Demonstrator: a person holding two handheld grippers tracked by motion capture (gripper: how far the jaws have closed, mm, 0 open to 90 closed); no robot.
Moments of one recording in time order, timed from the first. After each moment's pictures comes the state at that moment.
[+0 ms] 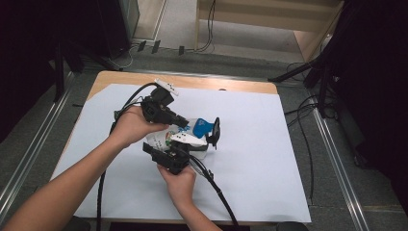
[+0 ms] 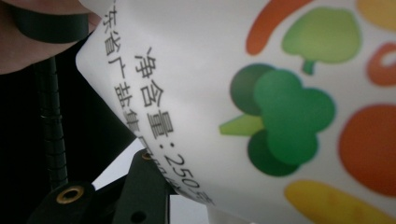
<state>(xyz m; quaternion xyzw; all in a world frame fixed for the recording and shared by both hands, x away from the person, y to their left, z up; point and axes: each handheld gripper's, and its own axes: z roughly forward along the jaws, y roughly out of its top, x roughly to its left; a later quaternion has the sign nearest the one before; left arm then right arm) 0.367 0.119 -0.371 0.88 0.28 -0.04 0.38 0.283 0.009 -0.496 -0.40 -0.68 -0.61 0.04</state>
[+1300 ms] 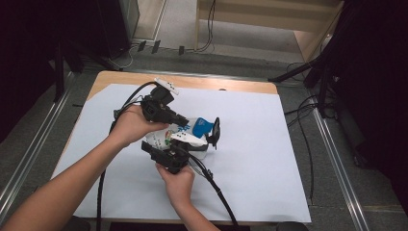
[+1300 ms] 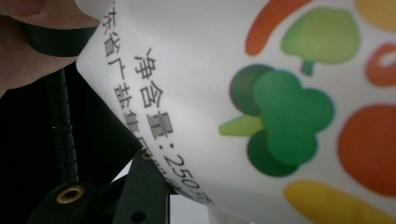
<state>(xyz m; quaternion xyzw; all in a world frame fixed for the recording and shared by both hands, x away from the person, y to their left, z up) 0.367 0.118 -0.367 0.88 0.28 -0.04 0.38 0.282 0.010 -0.491 -0.41 -0.66 -0.62 0.05</state>
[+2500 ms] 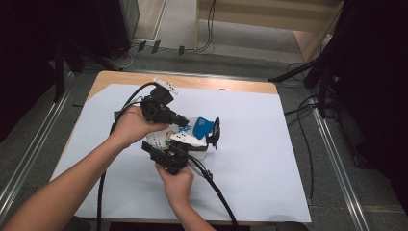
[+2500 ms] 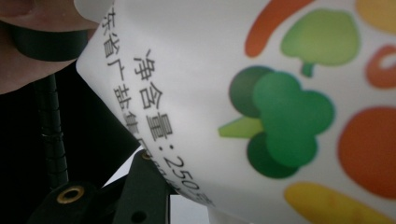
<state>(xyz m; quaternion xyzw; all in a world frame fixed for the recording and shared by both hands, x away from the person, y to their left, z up) 0.368 0.119 -0.370 0.88 0.29 -0.05 0.38 0.280 0.013 -0.492 -0.42 -0.66 -0.62 0.04</state>
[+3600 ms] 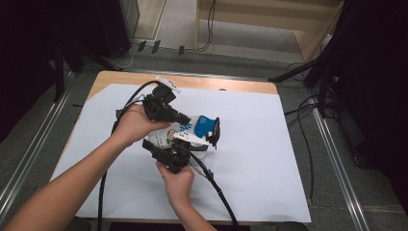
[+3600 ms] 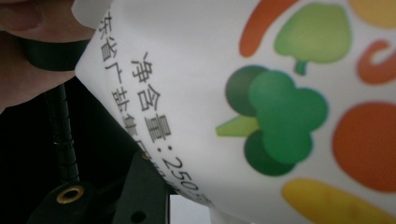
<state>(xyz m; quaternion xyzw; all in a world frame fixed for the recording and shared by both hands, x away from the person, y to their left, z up) 0.370 0.114 -0.367 0.87 0.29 -0.04 0.39 0.285 0.008 -0.493 -0.43 -0.64 -0.63 0.06</state>
